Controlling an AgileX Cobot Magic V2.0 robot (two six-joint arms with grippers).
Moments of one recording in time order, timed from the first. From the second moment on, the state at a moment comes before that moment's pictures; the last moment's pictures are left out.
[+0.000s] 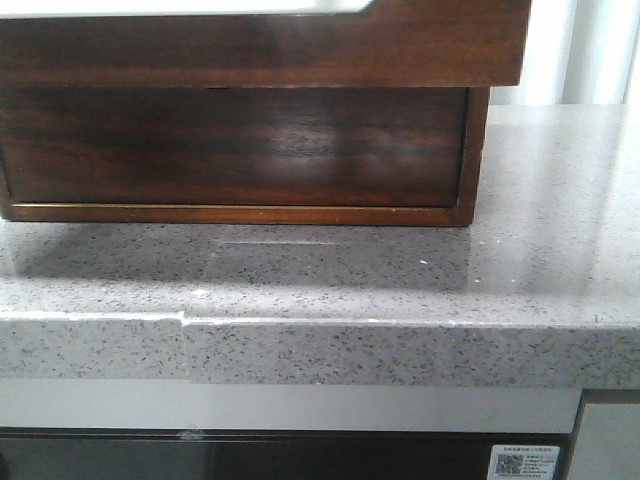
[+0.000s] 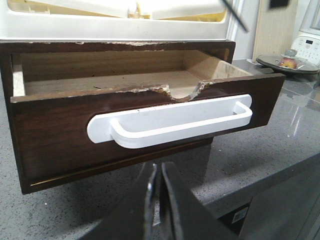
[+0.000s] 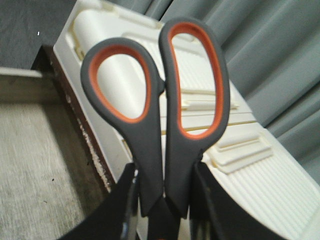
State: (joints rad) left arm -0.13 0.09 -0.51 -0.76 0.76 0.60; right arm 0.82 1.35 -1.40 -0.49 0.39 -0.25
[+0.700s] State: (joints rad) left arm -0.13 0.09 -0.51 -0.76 0.76 0.60; right arm 0.87 1.51 -1.40 -0.66 0.35 -0.25
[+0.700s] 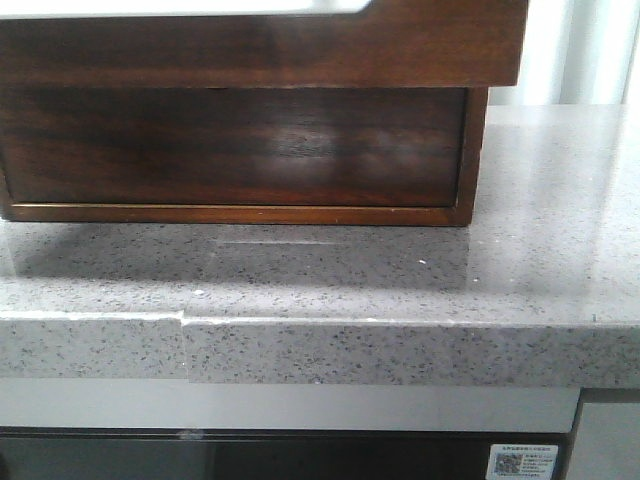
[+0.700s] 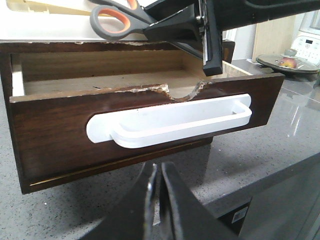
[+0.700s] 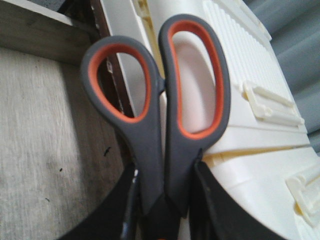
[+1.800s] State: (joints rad) left arm -0.13 0.09 -0.51 -0.76 0.76 0.60; right arm 0.94 1.55 -1.40 -0.68 0.46 -0.24
